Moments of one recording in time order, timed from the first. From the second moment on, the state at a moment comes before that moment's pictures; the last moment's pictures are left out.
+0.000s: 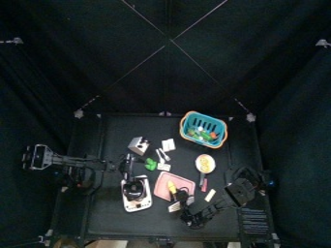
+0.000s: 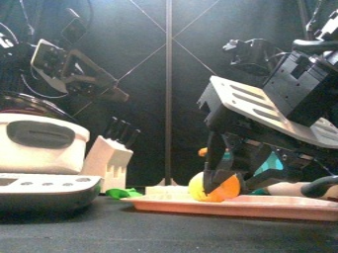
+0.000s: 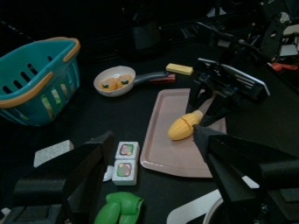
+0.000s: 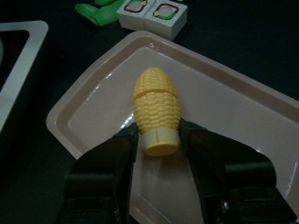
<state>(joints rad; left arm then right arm) 0.09 -0.38 1.12 0.22 -0.55 0.02 0.59 0.52 0.31 -1.12 1.21 2.56</state>
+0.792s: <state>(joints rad) 0.09 -0.38 1.12 0.22 -0.55 0.02 0.59 0.52 0.29 -1.16 1.18 2.57</state>
